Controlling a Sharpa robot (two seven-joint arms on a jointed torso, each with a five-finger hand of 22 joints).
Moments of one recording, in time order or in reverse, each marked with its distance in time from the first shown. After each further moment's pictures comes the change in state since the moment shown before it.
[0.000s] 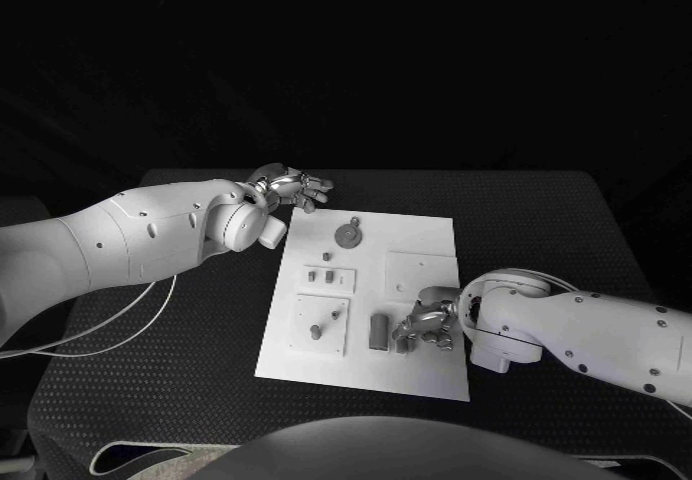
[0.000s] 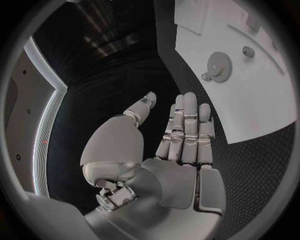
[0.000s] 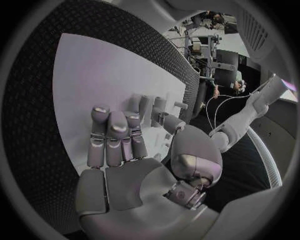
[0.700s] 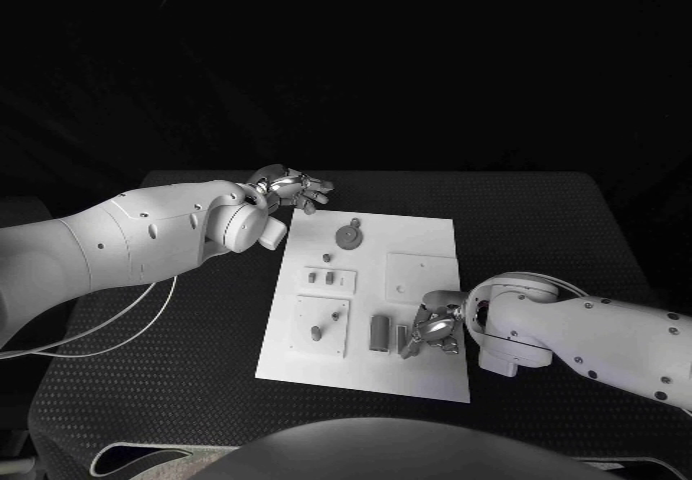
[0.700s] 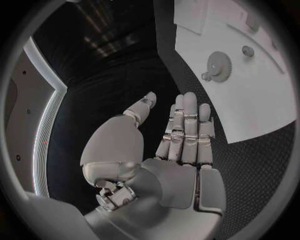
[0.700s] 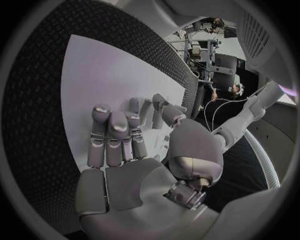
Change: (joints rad) left arm 0.000 -0.001 0.000 0.000 -0.001 0.000 -0.001; left_hand 0.000 0.000 0.000 0.000 0.000 -0.003 -0.003 0.000 0.000 0.000 0.000 0.000 0.000 0.000 0.000 0.000 0.000 0.000 0.000 0.000 0.000 0.001; right arm -0.006 -0.026 0.001 0.008 -0.033 0.032 0.041; right_hand 0.190 -0.034 -0.199 -0.183 0.004 -0.013 0.002 0.010 0.008 -0.003 0.002 0.000 0.006 -0.004 -0.003 0.001 0.001 0.000 -0.008 -0.007 0.004 -0.002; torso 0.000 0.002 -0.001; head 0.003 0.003
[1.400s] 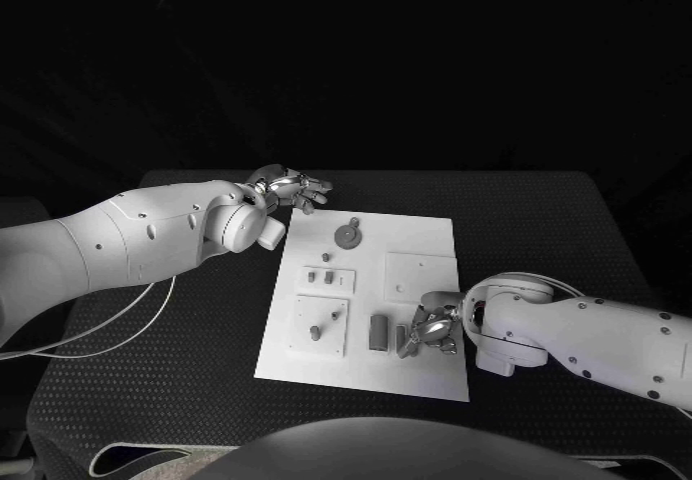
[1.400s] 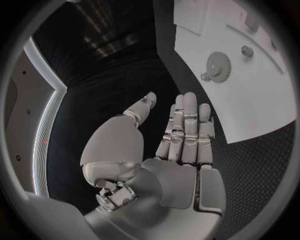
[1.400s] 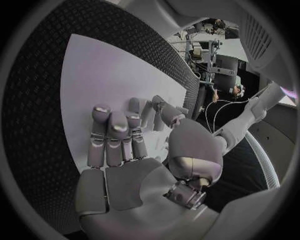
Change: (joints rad) left arm 0.000 0.000 0.000 0.000 -0.005 0.000 -0.003; left_hand 0.000 0.000 0.002 0.002 0.000 0.000 0.000 0.000 -0.001 0.000 0.000 0.000 0.000 0.000 0.000 0.000 0.002 0.000 0.000 0.000 0.000 0.001; right arm -0.008 0.011 0.000 -0.012 -0.012 0.001 -0.004; right_hand 0.001 0.061 0.010 0.076 -0.004 -0.001 0.001 0.005 0.000 0.006 -0.006 0.000 -0.004 -0.001 0.001 0.000 0.000 0.000 0.000 0.000 -0.004 -0.007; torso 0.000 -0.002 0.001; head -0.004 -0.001
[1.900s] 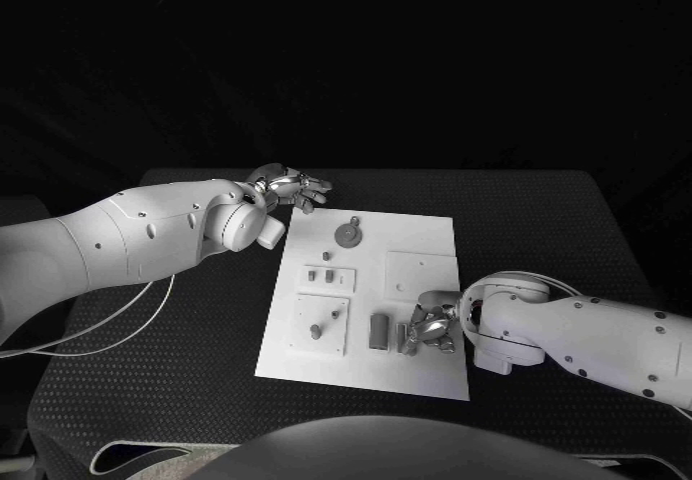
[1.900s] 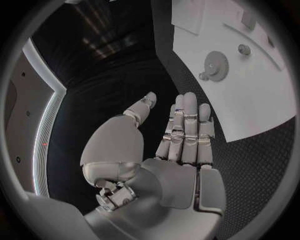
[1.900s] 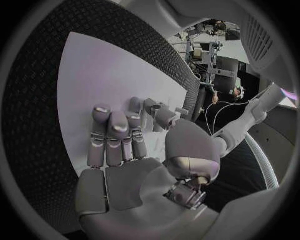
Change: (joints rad) left arm 0.000 -0.002 0.000 0.001 -0.015 0.000 -0.007; left_hand 0.000 0.000 0.000 0.000 0.000 0.000 0.000 0.000 -0.001 0.000 0.000 0.000 0.001 0.000 0.000 0.000 0.001 0.000 0.000 0.000 0.000 0.001; right arm -0.004 0.010 0.002 -0.008 -0.013 0.006 0.002; right_hand 0.030 0.079 0.095 -0.029 0.009 0.011 -0.004 0.009 -0.009 0.007 -0.007 0.000 -0.001 0.000 0.000 0.000 0.000 0.004 0.000 0.000 0.000 0.003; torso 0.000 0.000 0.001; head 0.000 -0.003
